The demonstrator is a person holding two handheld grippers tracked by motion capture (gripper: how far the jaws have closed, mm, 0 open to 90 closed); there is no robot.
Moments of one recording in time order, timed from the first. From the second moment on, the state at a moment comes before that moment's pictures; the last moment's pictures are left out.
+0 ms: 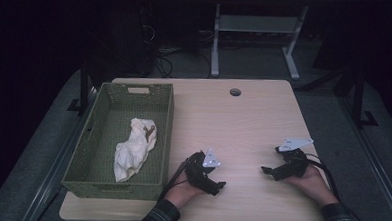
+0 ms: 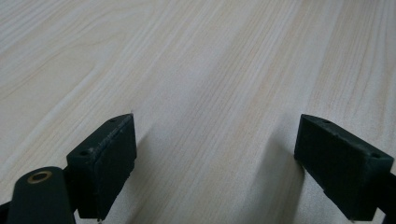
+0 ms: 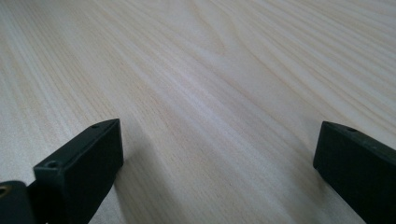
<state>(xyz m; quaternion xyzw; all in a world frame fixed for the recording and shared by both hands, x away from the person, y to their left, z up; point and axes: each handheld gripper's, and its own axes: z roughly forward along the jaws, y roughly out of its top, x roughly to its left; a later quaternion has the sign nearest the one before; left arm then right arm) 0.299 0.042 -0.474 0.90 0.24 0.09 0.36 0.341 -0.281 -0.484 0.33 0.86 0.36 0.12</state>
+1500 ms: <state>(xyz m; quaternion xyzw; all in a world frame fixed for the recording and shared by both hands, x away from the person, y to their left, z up) 0.295 0.053 -0.437 0.88 0.27 0.13 0.38 0.340 -0.281 -0.484 0.33 0.86 0.36 0.12</state>
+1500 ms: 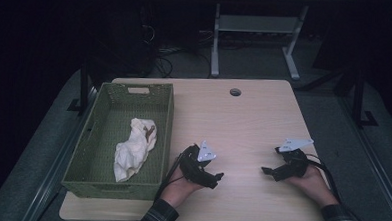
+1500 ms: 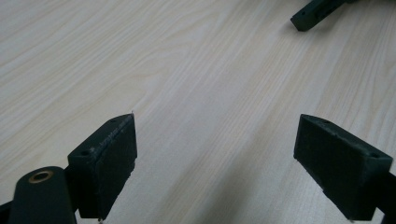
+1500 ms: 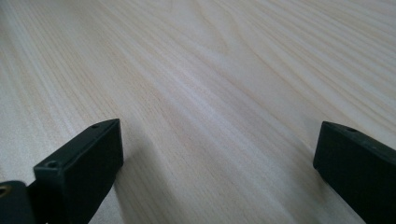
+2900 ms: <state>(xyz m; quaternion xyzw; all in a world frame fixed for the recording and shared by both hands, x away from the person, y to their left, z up) 0.307 0.055 -0.390 0.87 0.25 0.11 0.42 0.341 -0.281 -0.484 0.32 0.87 0.36 0.11</state>
